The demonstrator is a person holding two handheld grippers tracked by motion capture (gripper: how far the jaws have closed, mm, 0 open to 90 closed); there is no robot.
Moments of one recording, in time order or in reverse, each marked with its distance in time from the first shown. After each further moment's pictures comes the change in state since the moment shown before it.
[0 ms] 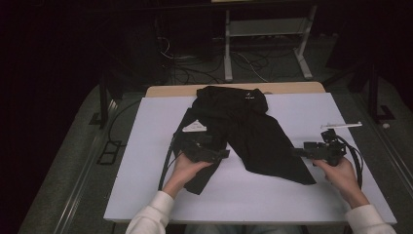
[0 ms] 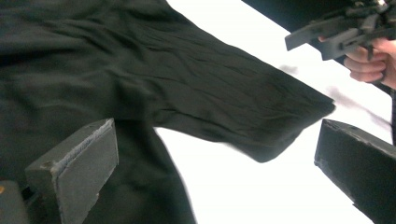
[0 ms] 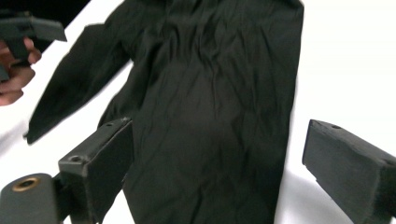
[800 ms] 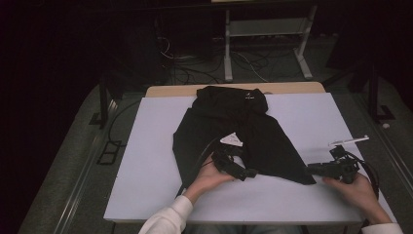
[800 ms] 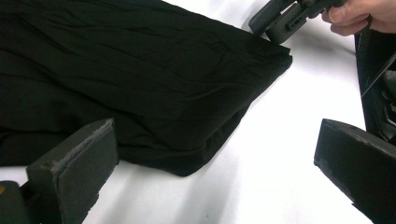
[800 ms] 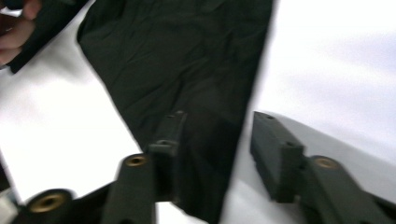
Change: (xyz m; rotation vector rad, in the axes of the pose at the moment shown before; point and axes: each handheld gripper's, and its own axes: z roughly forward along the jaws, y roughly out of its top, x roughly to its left) left arm -0.044 -0.005 0.067 0.166 -0.151 0.138; right arm -0.009 -0.040 -0.019 0.191 -0.010 0.013
